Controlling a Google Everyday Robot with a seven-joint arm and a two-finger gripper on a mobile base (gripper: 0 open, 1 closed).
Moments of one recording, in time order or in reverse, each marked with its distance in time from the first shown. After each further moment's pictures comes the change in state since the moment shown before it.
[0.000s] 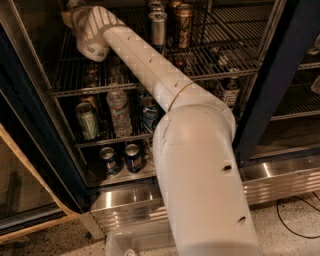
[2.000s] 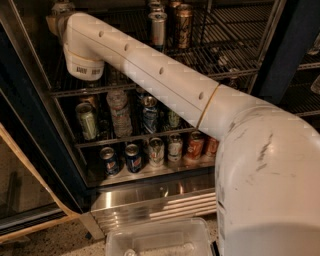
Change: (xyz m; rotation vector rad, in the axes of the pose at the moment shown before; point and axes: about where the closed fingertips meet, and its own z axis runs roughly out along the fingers) arm -0.017 0.045 -0.108 -0.001 -0.017 0.020
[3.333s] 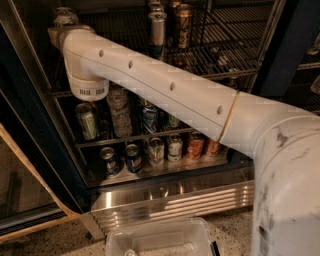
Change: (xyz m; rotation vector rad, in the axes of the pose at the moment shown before) arm 0.015 0.007 -0.052 0.024 0.001 0.015
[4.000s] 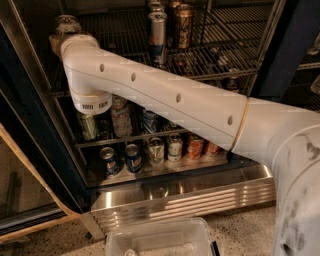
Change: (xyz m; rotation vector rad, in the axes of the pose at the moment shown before) arm 0.011 0.000 -0.030 0.015 -0.004 0.032
